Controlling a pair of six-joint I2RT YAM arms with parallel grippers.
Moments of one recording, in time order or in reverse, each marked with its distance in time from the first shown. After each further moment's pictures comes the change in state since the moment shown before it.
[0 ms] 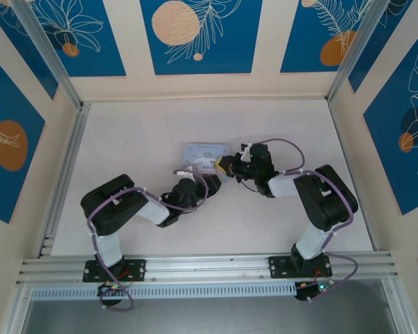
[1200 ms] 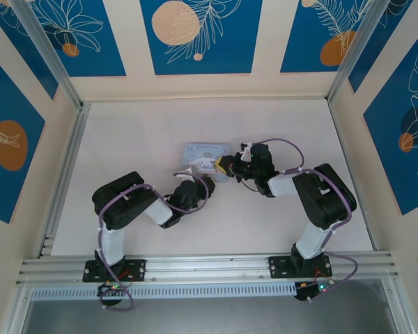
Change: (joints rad) left arm 0.002 0.098 0.009 0.076 -0.067 0.019; right arm -0.009 0.020 0.000 0.035 -0.031 0.008
